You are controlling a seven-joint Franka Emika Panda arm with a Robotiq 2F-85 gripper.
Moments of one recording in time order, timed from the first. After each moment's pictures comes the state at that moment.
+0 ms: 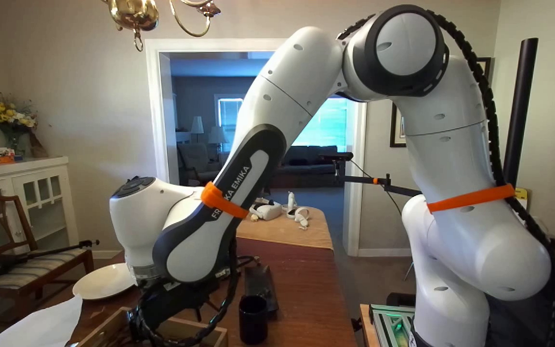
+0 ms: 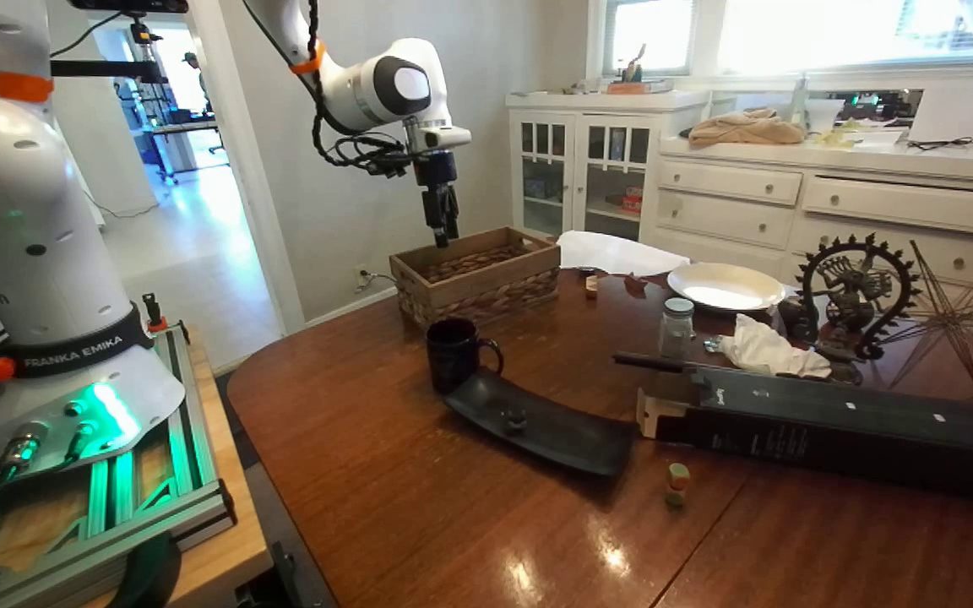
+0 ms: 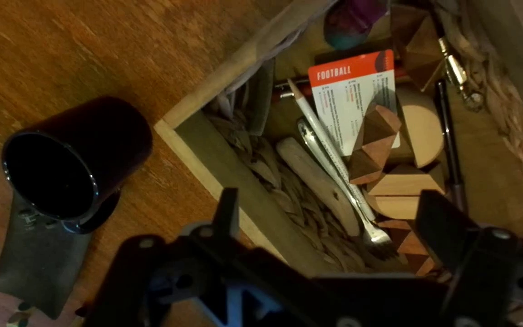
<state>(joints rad) 0.17 0.24 -0.05 -2.23 -0.32 2.42 1.10</state>
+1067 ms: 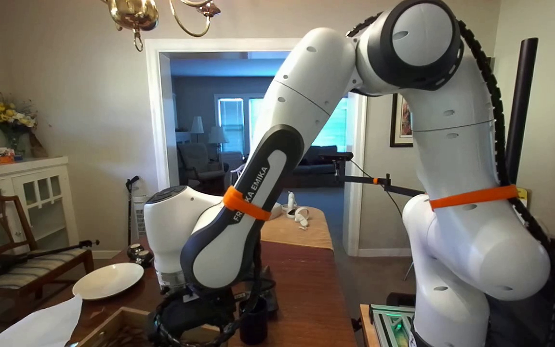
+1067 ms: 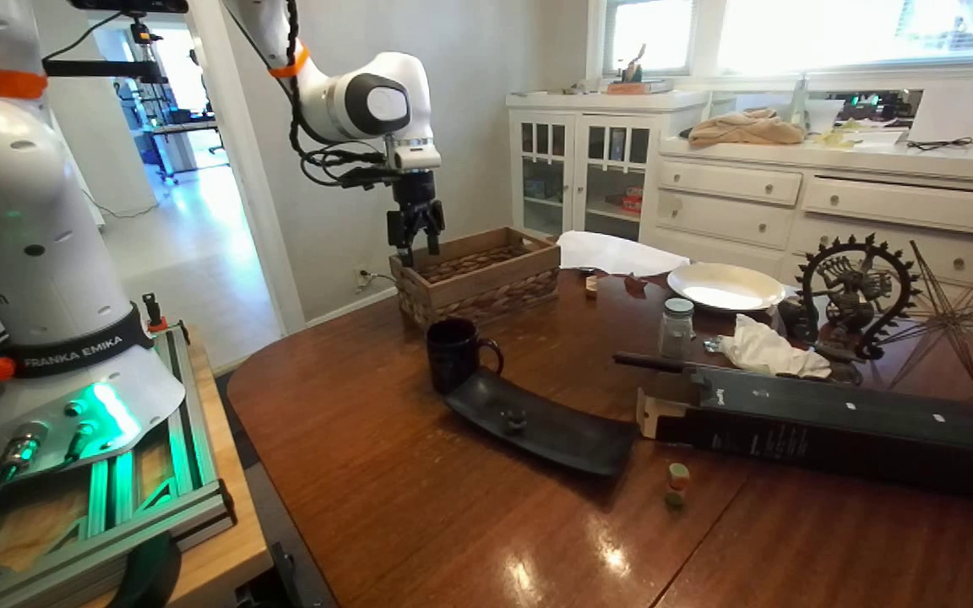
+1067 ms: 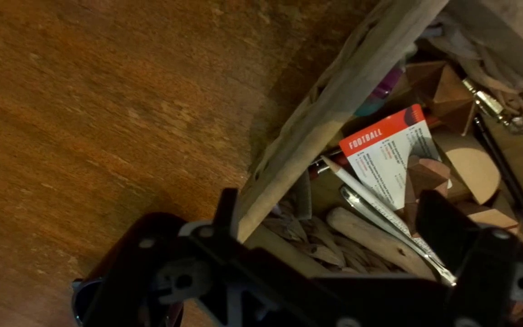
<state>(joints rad) 0.16 0.17 -0.04 -2.40 -0.19 2.50 1.29</state>
